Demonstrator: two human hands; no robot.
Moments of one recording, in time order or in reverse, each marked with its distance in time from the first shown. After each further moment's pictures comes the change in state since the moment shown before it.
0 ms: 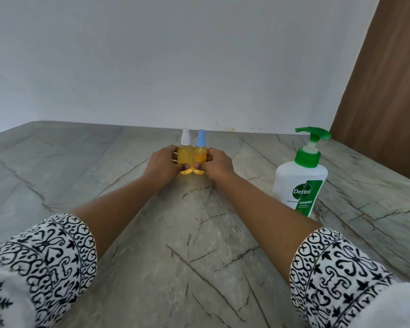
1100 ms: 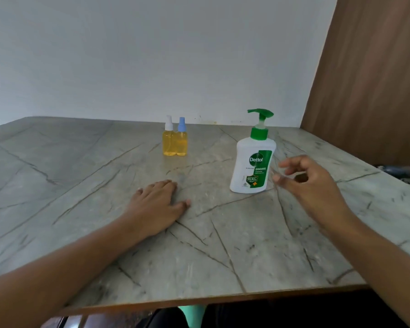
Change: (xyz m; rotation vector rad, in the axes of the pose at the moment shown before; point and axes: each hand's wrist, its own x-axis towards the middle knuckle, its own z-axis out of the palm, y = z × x) left_hand -0.174 0.032 -0.011 0.452 -0.306 0.096; right_hand -0.216 0.042 -0.174 0.086 0.305 -0.021
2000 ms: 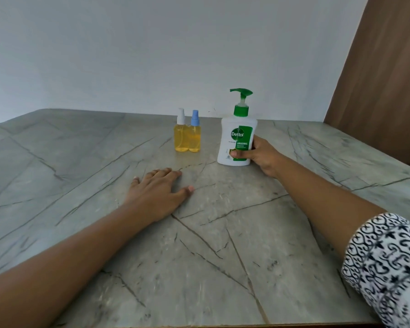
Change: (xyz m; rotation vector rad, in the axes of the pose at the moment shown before) left_hand 0.027 -0.017 -0.003 0.079 0.014 -0.088; right_hand 0.150 0.038 0.117 0.386 -0.525 0.075
